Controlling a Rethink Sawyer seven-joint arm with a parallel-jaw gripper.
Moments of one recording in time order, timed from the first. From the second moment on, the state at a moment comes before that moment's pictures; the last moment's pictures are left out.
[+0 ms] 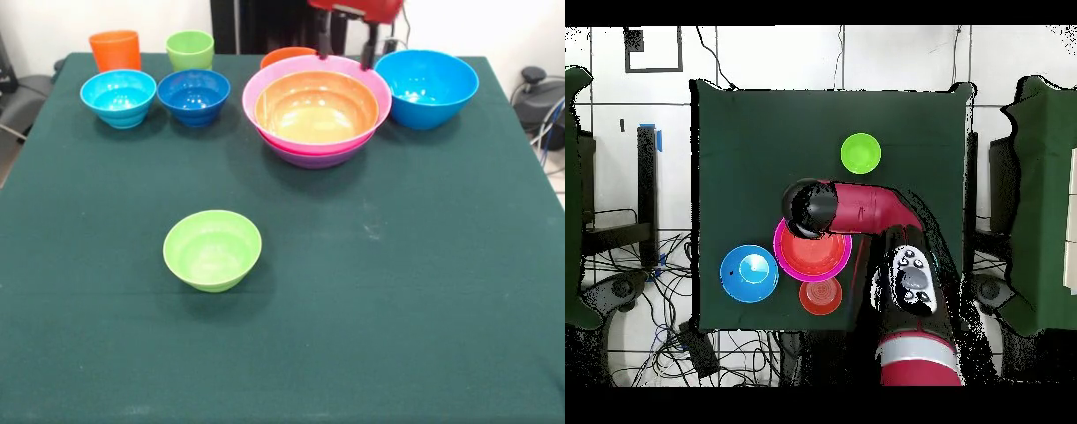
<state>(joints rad) -0.26 -0.79 0.14 1.76 -0.17 0.70 2.15</state>
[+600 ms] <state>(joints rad) -0.34 -0.81 0.27 1.84 -0.26 0.56 2.15</state>
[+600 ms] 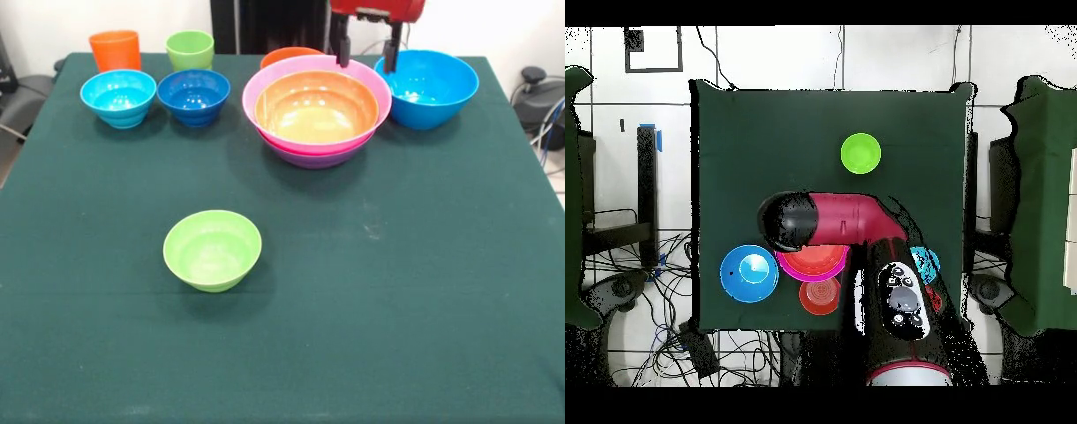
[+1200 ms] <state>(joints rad) -0.48 -0.82 0.39 2.02 -0.37 0.35 2.15</state>
